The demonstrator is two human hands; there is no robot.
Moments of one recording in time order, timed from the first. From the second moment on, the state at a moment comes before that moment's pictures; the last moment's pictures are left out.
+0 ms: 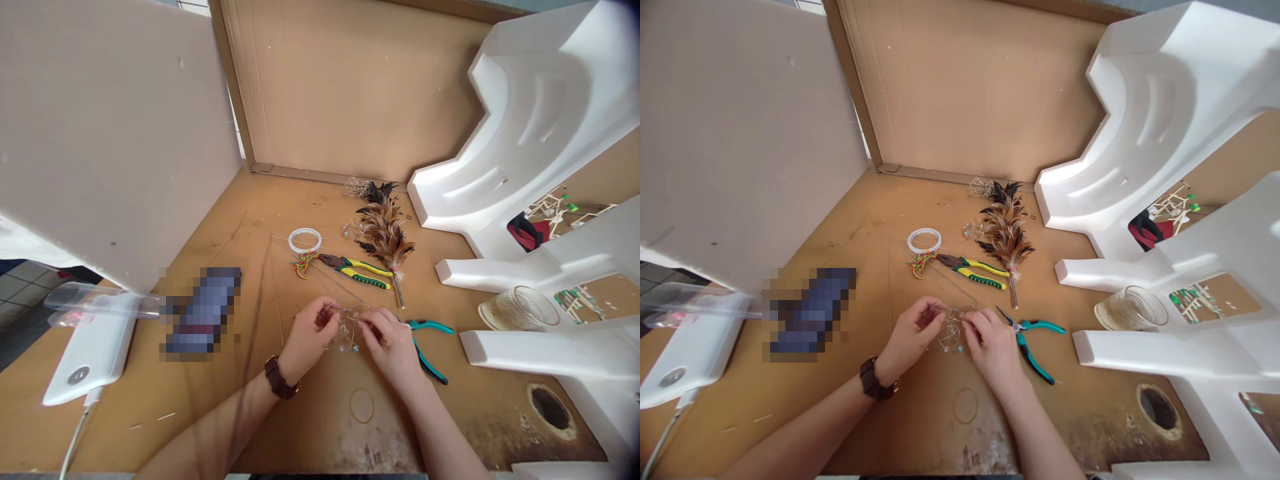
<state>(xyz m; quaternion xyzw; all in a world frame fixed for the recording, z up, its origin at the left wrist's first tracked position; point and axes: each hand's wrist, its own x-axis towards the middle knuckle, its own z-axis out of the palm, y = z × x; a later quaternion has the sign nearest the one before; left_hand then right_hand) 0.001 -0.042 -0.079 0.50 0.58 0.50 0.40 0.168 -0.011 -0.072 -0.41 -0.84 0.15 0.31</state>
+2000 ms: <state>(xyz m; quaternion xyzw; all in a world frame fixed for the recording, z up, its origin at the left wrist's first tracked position) 0.001 -0.040 -0.073 0.42 0.53 0.50 0.55 0.167 -0.011 -0.071 -0.50 -0.70 0.34 0.39</state>
